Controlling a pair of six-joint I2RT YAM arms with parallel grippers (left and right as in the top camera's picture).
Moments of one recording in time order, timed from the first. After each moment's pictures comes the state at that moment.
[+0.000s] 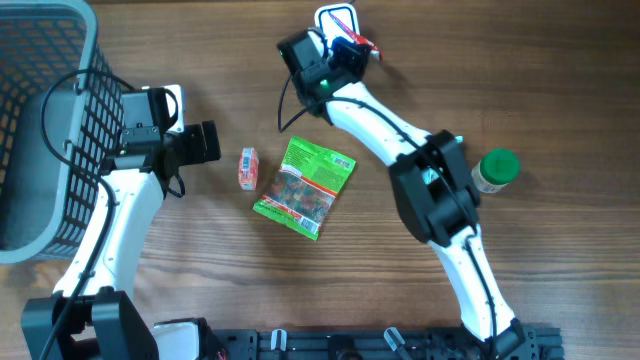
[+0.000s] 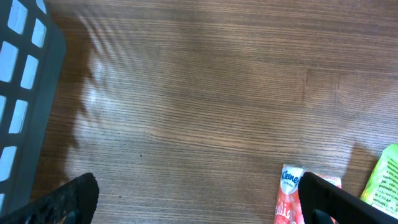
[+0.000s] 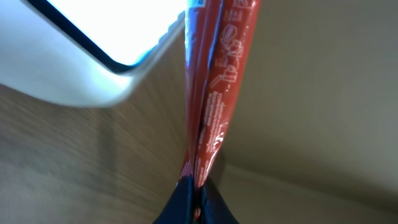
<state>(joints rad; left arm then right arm) 0.07 1.47 0.97 -0.49 -0.01 -0.06 0.60 2.40 2.00 -0.48 1.05 -0.77</state>
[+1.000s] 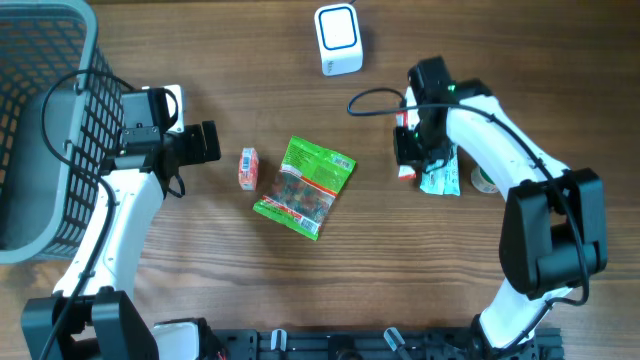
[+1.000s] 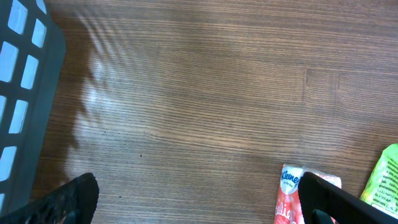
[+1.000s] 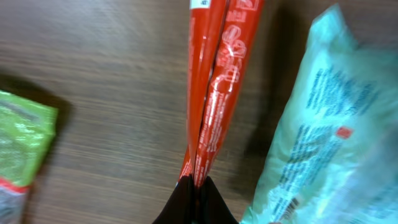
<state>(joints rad) 0.07 1.47 0.97 -0.49 -0.01 -0.06 0.26 1.91 1.32 -0.91 -0.12 0.19</state>
